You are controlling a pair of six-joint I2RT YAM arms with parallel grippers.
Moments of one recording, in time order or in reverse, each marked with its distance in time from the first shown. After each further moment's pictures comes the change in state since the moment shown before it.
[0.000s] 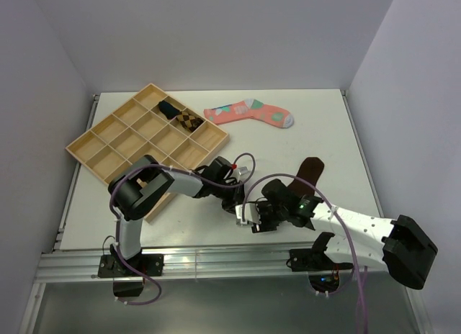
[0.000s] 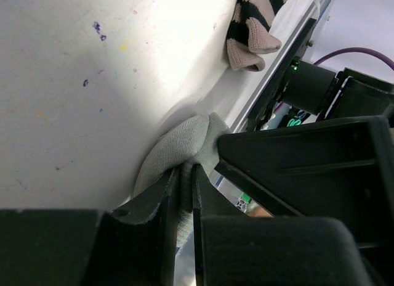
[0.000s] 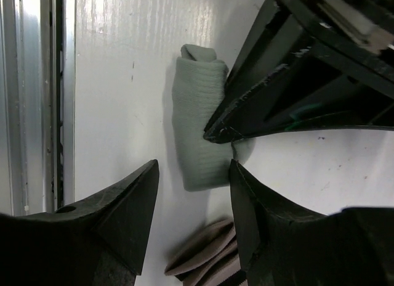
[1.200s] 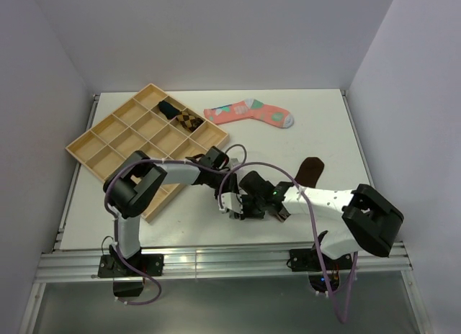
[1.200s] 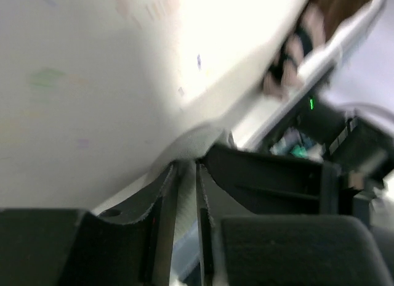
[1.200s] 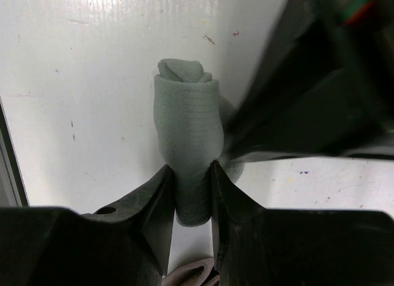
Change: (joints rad) left arm 0.089 -0.004 0.130 -0.325 -0.067 0.053; right arm 0.053 0.375 0.205 0.037 0.116 0.114
